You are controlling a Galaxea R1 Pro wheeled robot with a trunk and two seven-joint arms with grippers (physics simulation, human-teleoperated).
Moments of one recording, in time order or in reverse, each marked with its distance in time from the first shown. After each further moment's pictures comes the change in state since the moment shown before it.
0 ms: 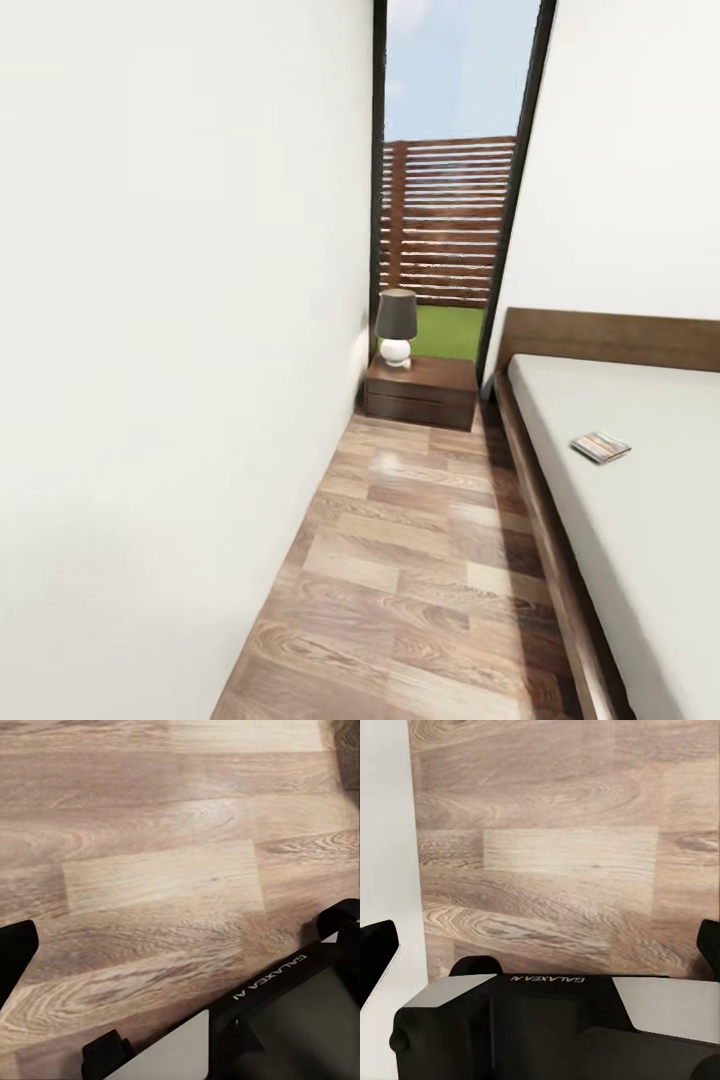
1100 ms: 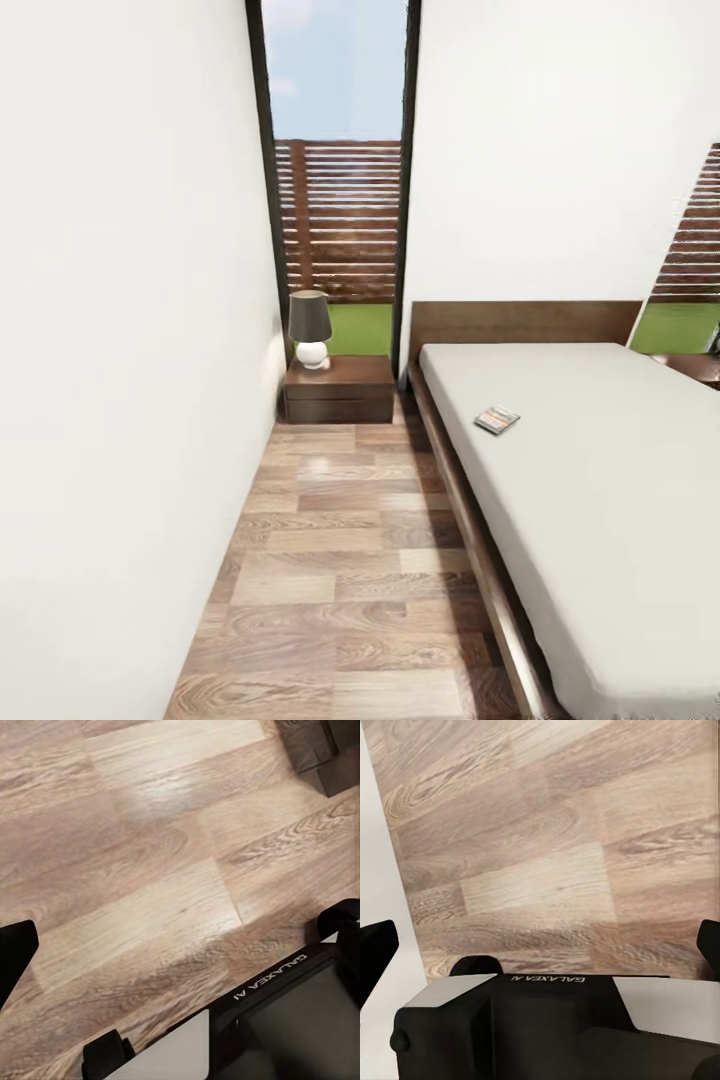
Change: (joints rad) left arm 0.000 0.001 0.000 0.000 0.000 0.000 0.000; right arm 0.000 0.001 0.000 0.000 0.000 0.000 0.000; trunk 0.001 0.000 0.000
